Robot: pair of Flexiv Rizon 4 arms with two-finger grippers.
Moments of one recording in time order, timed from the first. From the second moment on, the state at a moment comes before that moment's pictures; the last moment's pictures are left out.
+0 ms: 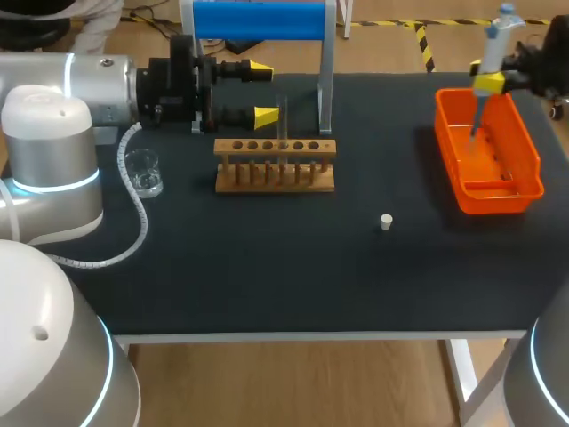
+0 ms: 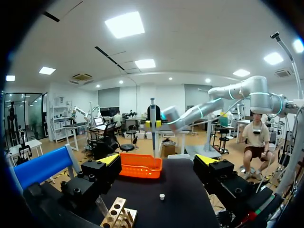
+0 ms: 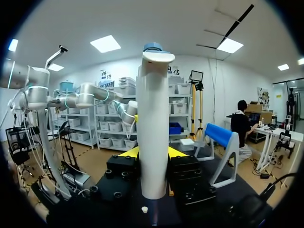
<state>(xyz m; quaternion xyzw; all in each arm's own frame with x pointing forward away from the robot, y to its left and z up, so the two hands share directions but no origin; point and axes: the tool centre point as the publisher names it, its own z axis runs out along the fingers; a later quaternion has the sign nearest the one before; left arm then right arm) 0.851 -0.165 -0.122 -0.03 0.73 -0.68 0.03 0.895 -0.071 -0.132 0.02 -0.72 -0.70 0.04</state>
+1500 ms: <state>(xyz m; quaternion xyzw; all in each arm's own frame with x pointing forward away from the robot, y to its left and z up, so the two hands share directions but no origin) 0.851 -0.164 -0.122 -0.03 0.73 -0.68 0.03 0.916 -0.134 -0.170 0.07 -0.70 -0.70 0.10</state>
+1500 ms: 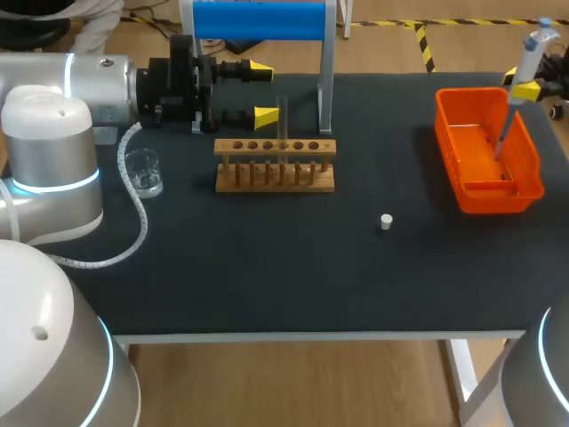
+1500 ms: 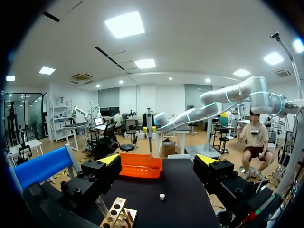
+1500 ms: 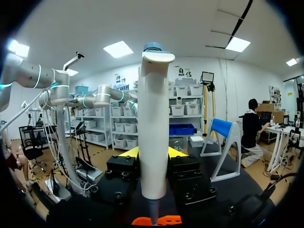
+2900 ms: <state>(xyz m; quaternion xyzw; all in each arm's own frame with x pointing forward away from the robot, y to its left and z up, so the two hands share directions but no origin) 0.851 -0.164 -0.122 -0.03 0.73 -0.68 0.03 0.919 -0.137 -0.174 0.06 -0.70 -0.71 0.10</state>
